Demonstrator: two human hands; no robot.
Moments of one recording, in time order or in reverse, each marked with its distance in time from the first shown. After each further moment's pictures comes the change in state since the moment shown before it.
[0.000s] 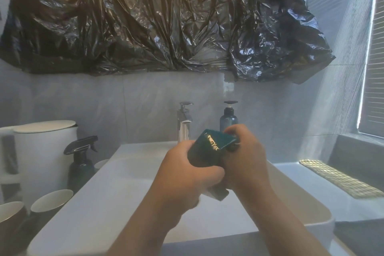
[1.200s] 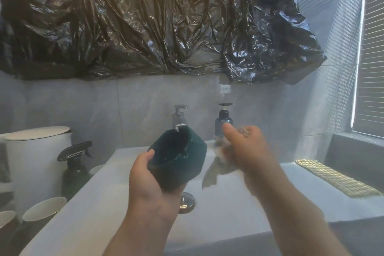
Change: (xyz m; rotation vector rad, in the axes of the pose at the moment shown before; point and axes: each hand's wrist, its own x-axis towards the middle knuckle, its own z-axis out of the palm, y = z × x) left_hand 0.008 -0.011 0.000 -0.918 0.516 -0.228; right_hand 0.019 -0.009 -0.022 0.445 -0.113 0.276
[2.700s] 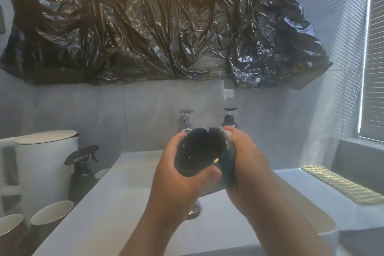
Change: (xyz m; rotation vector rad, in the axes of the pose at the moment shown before) left_hand -0.005 0.005 -0.007 0.857 -0.542 0.488; right_hand -0.012 0.010 0.023 0.479 -0.100 0.114
